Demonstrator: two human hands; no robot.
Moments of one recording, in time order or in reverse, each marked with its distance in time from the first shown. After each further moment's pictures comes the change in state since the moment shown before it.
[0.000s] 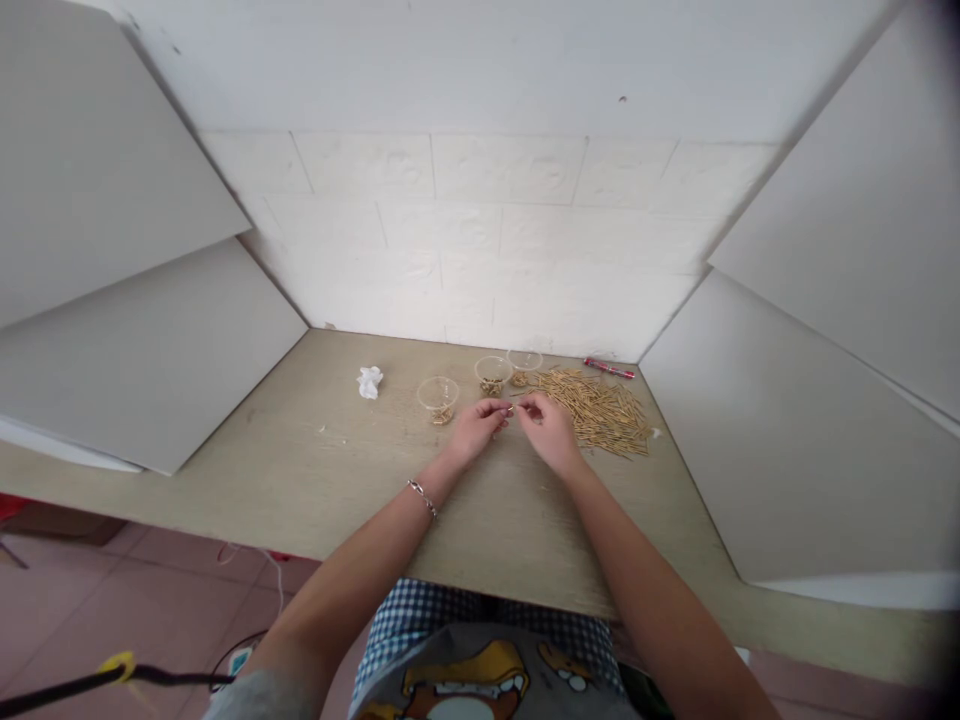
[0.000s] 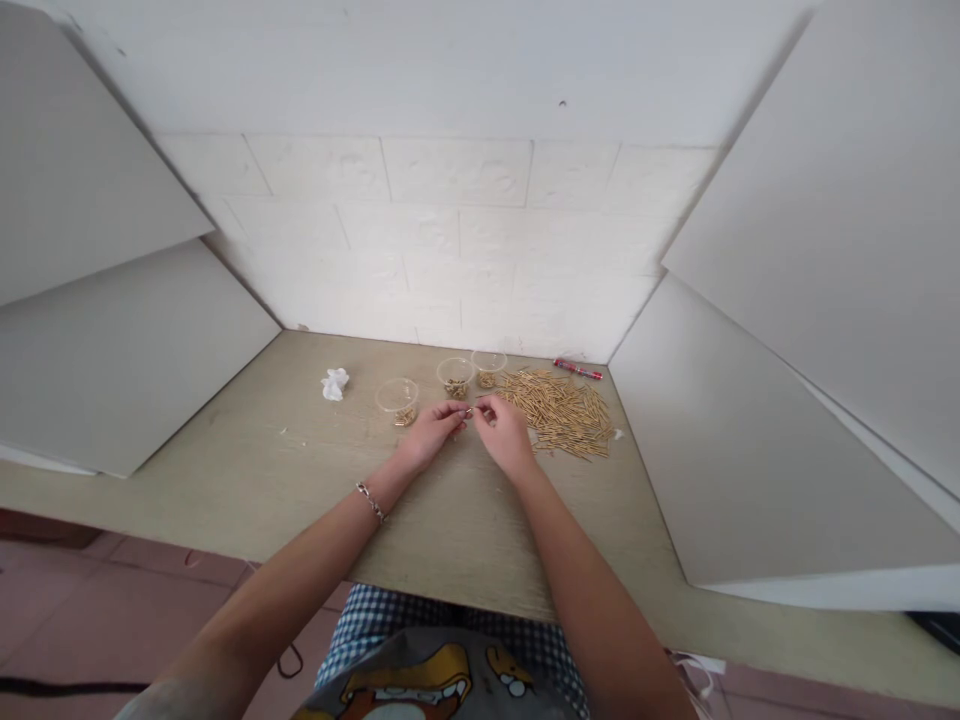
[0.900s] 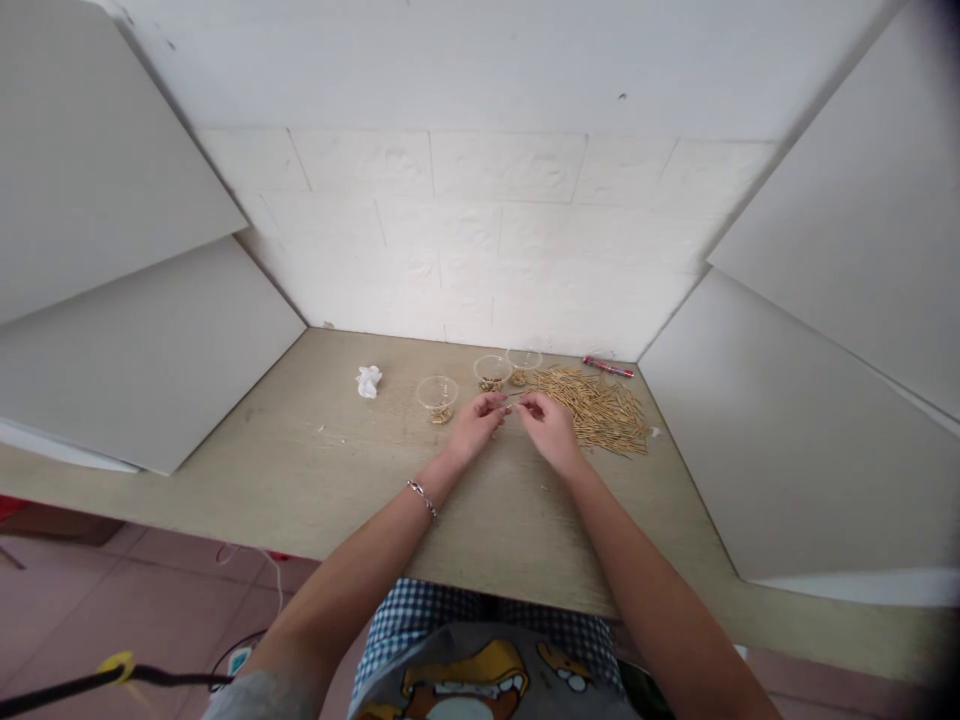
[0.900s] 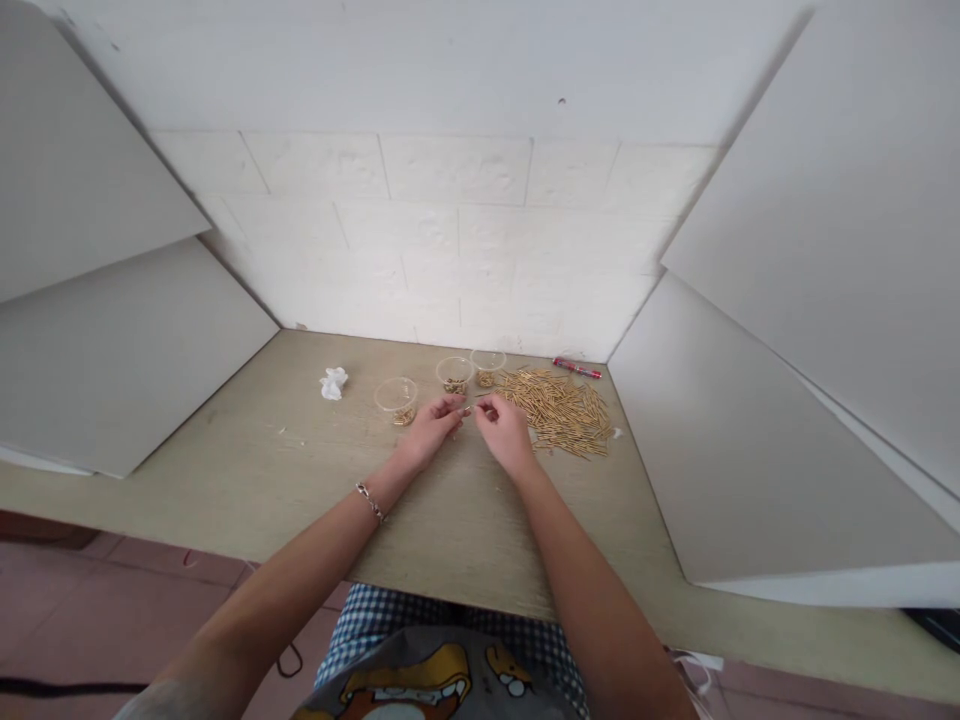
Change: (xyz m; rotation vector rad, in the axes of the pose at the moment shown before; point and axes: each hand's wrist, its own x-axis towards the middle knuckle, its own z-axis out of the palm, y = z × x) left_hand 0.002 -0.003 0.000 0.012 0.055 -0.008; right_hand 0.001 0.004 0.001 0.062 0.005 0.081
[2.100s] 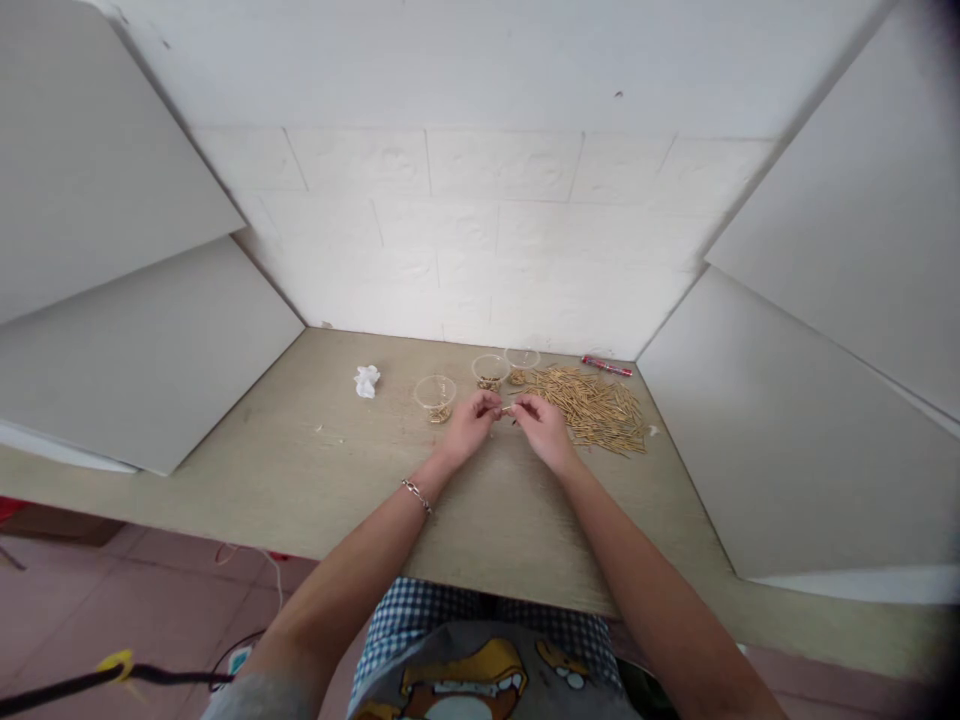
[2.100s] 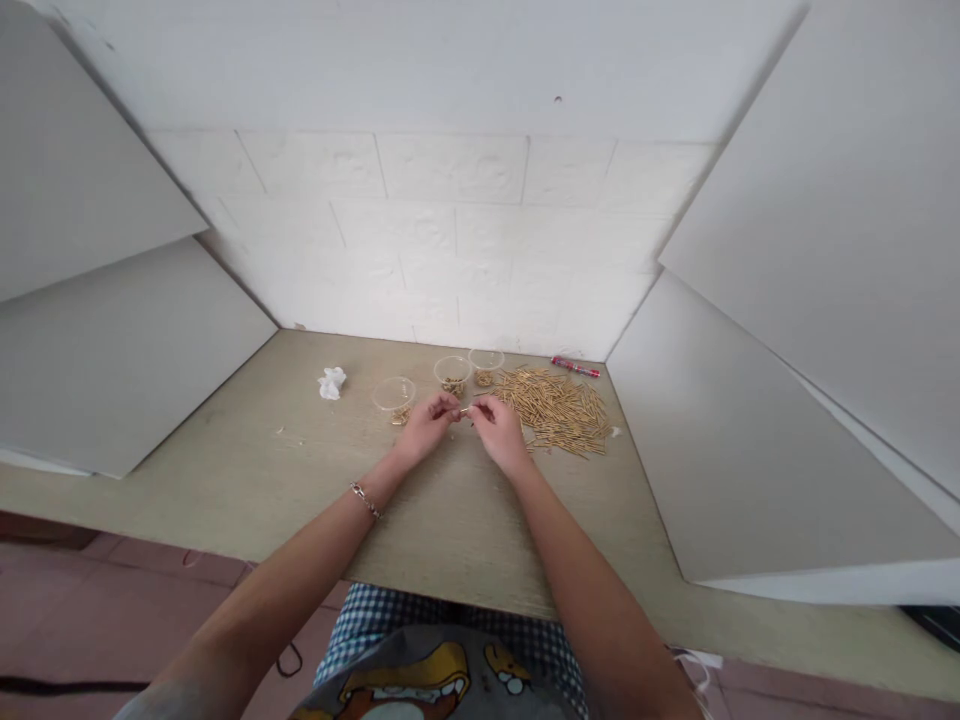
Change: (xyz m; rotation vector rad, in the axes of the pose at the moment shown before) left_hand 0.005 -0.002 -0.009 0.148 -0.053 0.221; right_hand -0.001 0.003 0.008 0.271 -0.076 0.142
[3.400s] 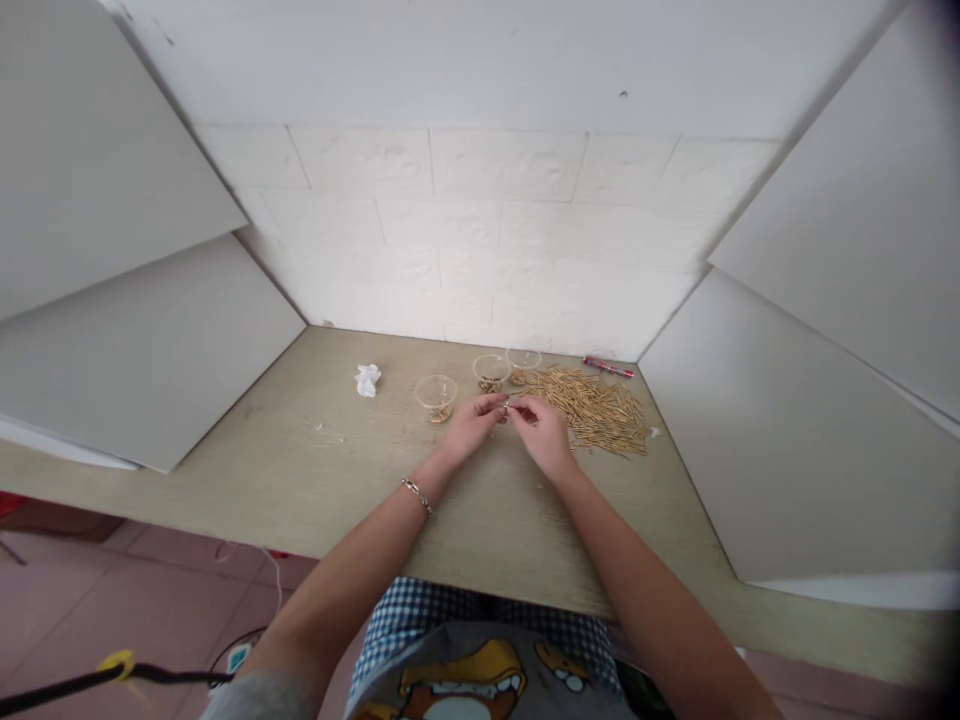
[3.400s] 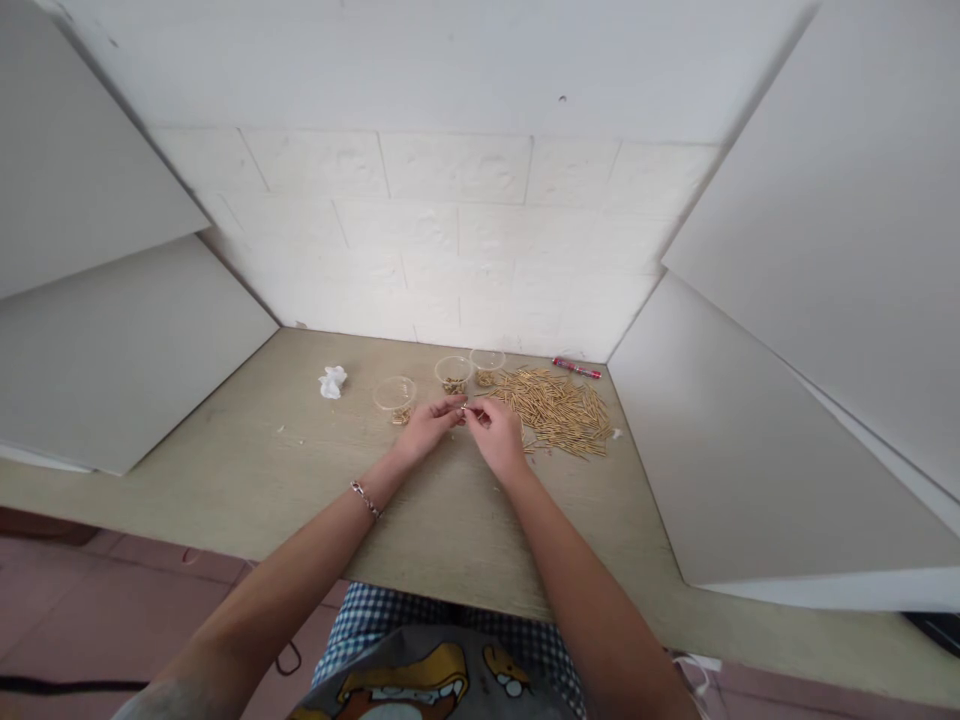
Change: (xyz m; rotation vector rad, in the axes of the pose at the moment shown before) left_hand 0.002 0.002 0.001 -0.199 -0.059 -0.155; right_hand -0.005 -0.001 0.003 -0.255 0.109 -0.305
